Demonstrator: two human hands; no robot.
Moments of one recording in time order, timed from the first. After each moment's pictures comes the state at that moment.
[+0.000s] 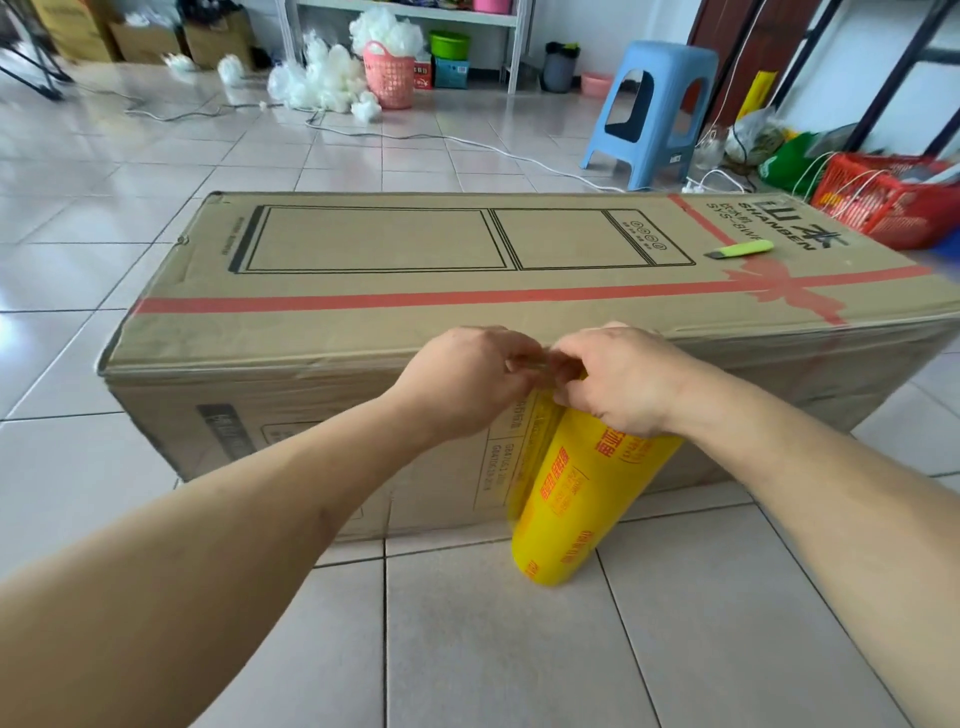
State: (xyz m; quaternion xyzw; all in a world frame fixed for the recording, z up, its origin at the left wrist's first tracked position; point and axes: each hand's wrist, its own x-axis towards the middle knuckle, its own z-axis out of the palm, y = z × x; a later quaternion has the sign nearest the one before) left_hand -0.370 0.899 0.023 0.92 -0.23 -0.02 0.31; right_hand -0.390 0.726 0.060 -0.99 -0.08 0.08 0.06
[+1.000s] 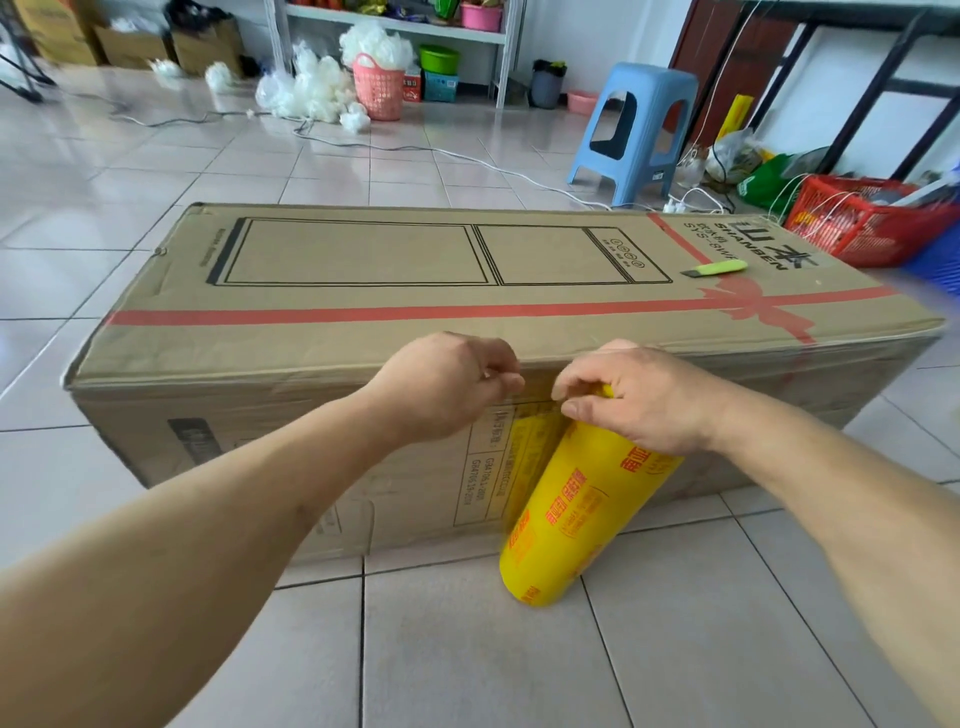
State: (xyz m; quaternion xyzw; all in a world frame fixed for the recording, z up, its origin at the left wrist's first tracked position) left_hand -0.361 0.904 0.032 0.93 -0.24 -0.04 0.26; right_hand -0.389 0.680 0.062 -0.98 -0.15 0.09 0.12
